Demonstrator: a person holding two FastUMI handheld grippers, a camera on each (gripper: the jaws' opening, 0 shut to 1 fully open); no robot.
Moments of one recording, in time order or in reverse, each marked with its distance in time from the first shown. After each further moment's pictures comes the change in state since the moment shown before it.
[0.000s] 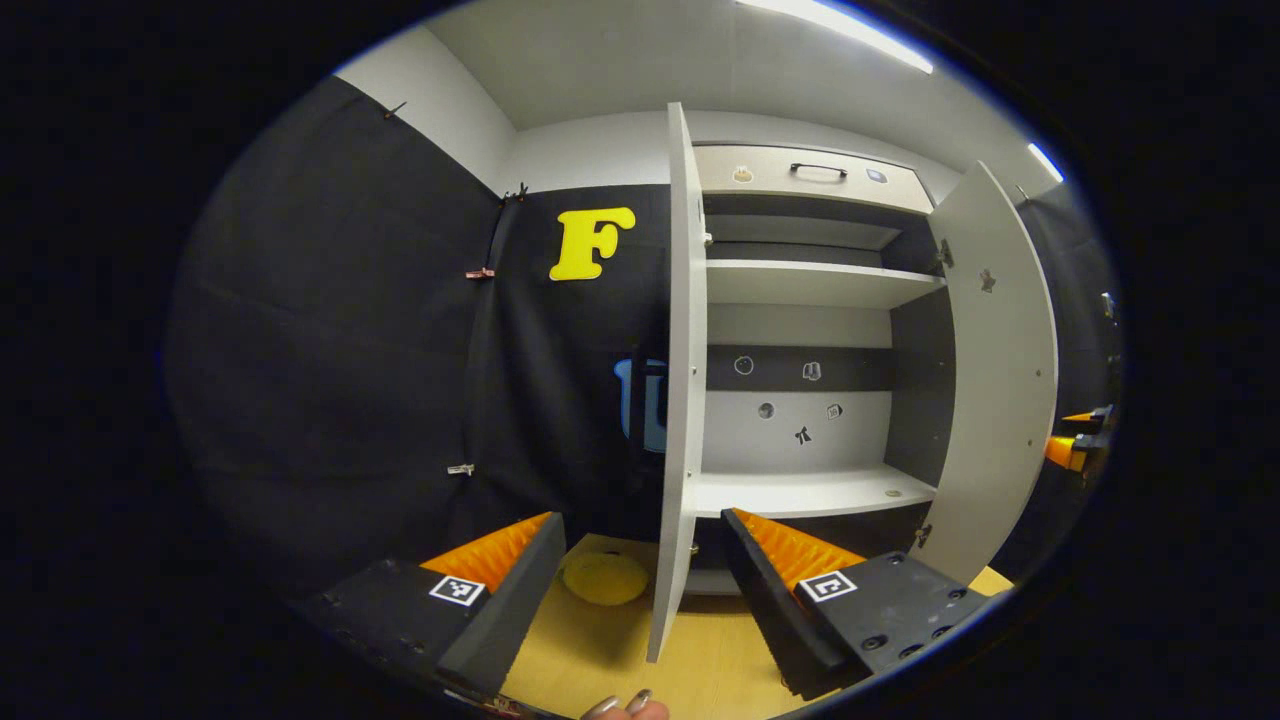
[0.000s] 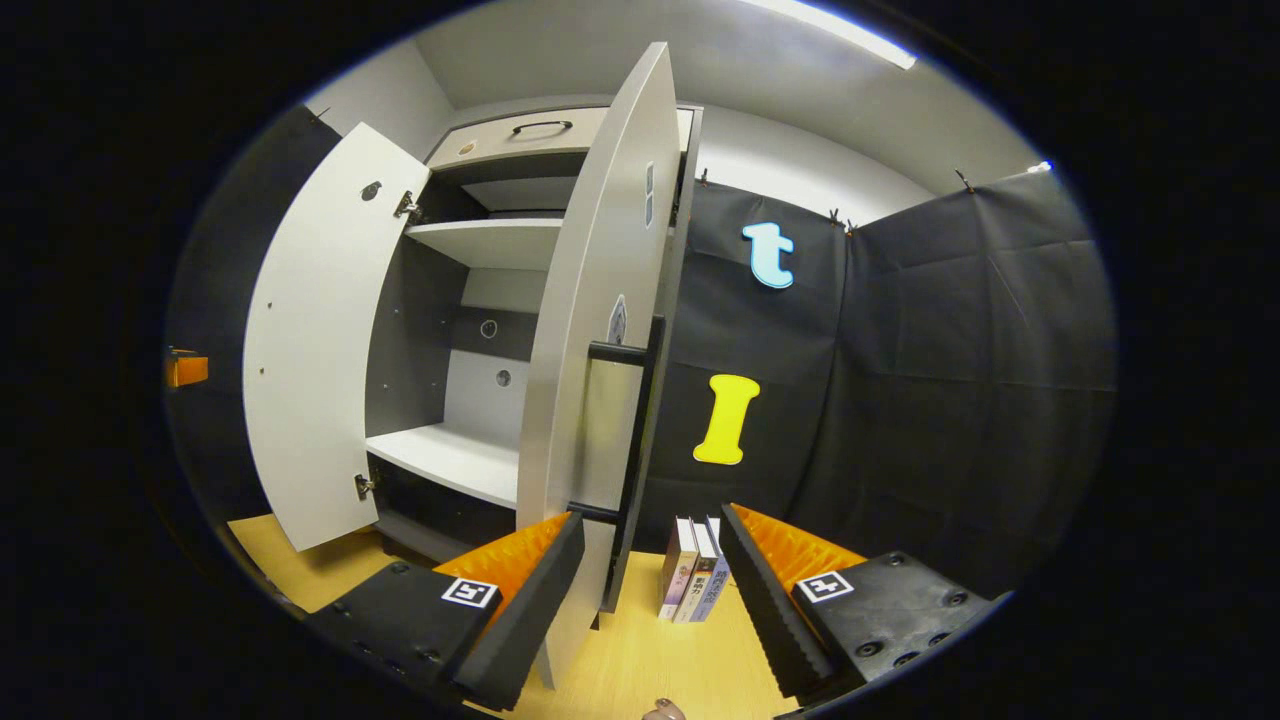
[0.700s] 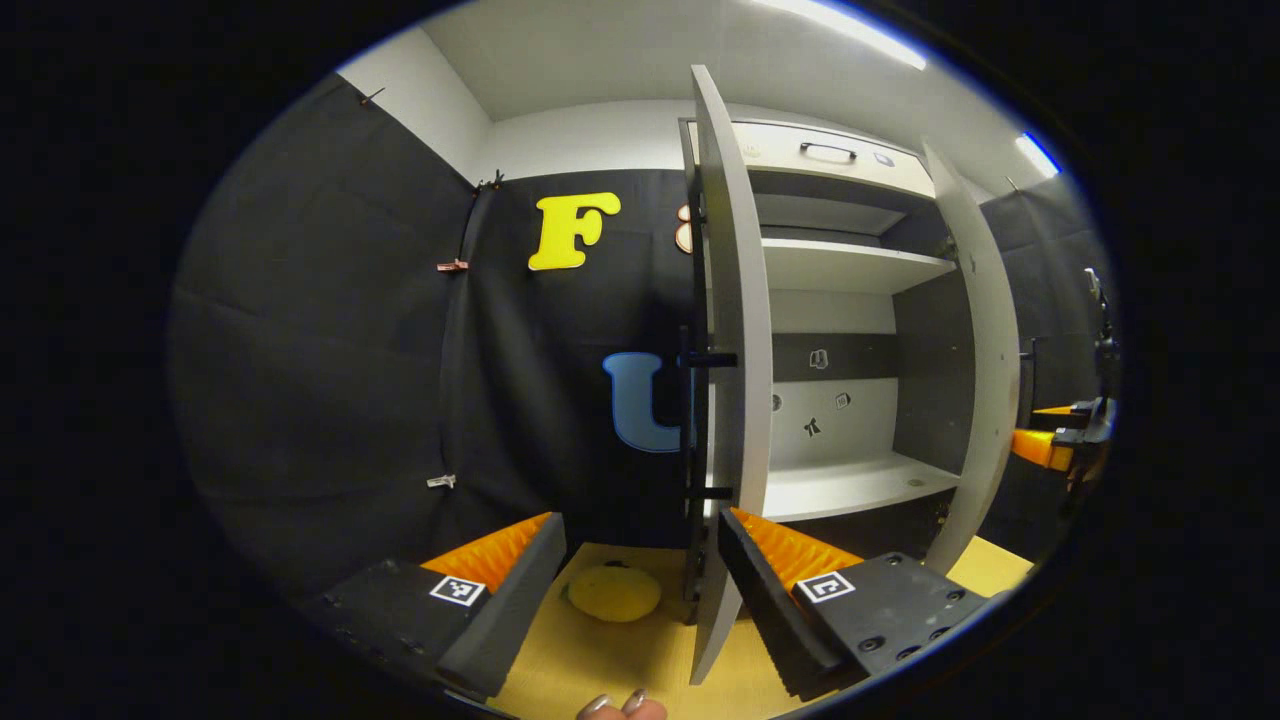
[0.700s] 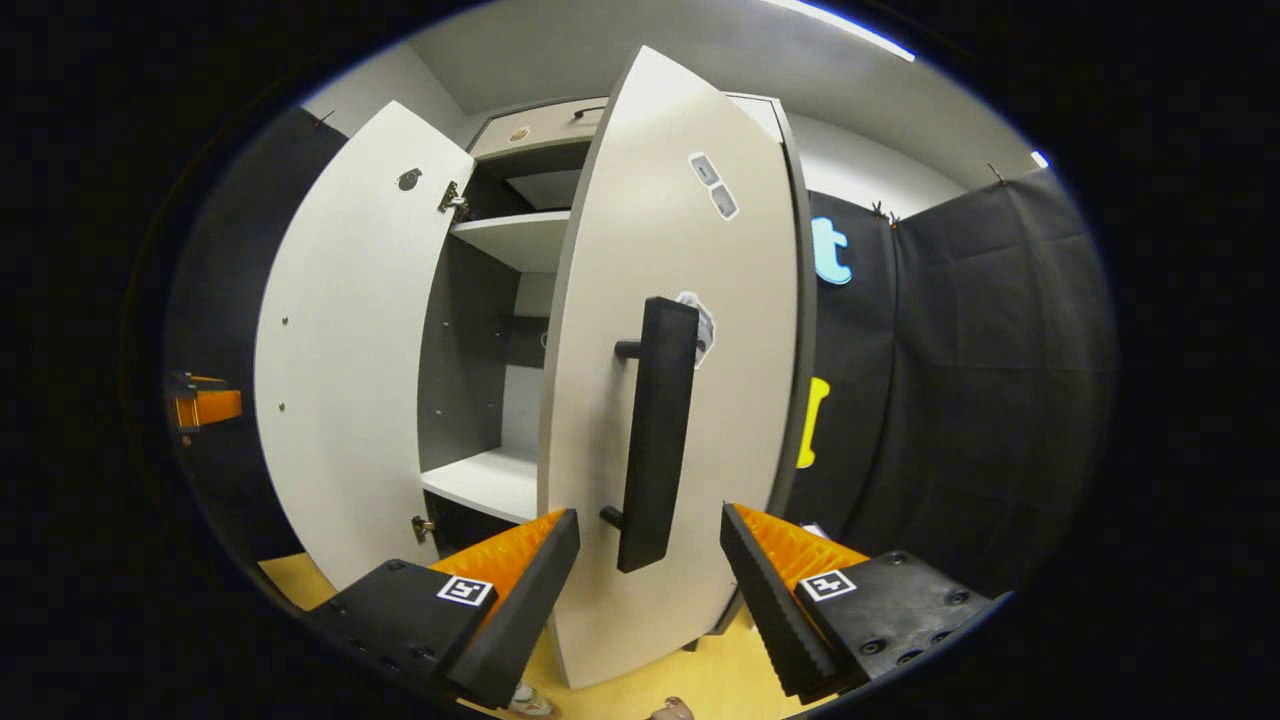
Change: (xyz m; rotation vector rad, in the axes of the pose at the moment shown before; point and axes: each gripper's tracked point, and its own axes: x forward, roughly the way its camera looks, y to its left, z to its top) left arm 0.074 0.039 -0.009 0.037 0.027 -0.077; right arm 0.058 0.151 0.005 0.096 0.015 0.110
